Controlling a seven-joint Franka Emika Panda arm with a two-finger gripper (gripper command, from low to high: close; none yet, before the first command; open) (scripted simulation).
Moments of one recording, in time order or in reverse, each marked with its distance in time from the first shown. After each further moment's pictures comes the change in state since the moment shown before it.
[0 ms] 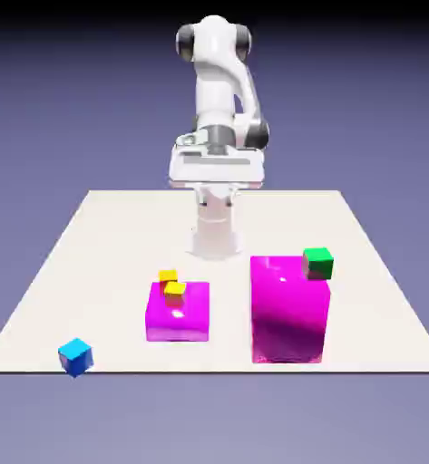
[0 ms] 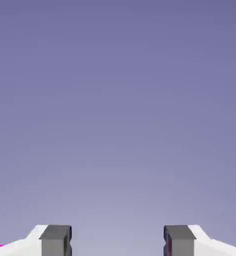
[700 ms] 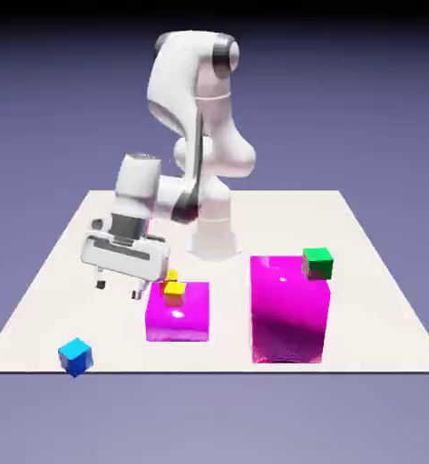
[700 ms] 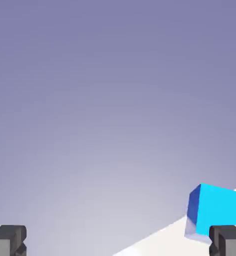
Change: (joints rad) arm -0.429 0.761 0.007 0.439 -0.234 -0.033 0.358
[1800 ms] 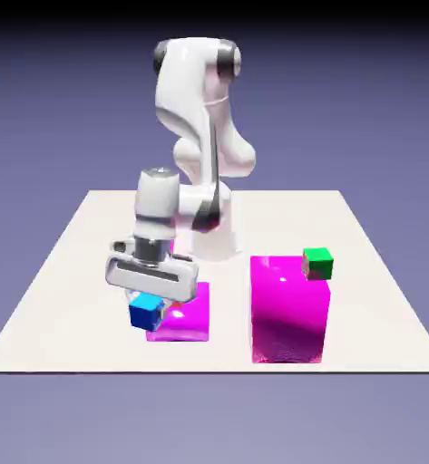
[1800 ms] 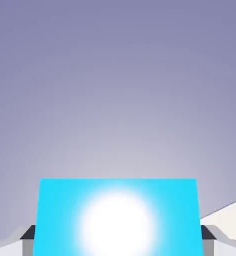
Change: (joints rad) arm 0.192 -0.122 0.149 0.035 0.109 -0.259 -0.038
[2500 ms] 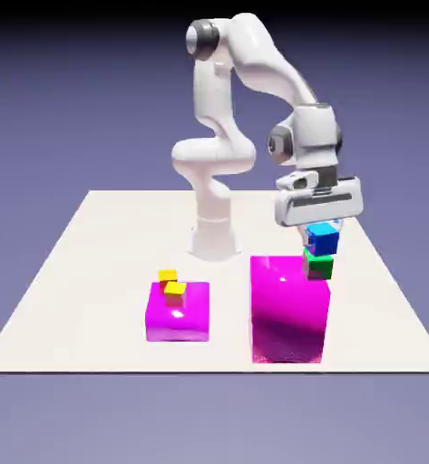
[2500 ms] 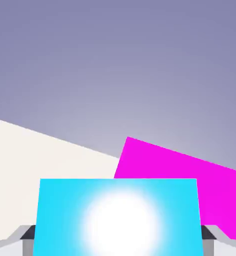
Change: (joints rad) arm 0.375 -0.305 0.207 -0.177 0.163 -0.121 -0.139
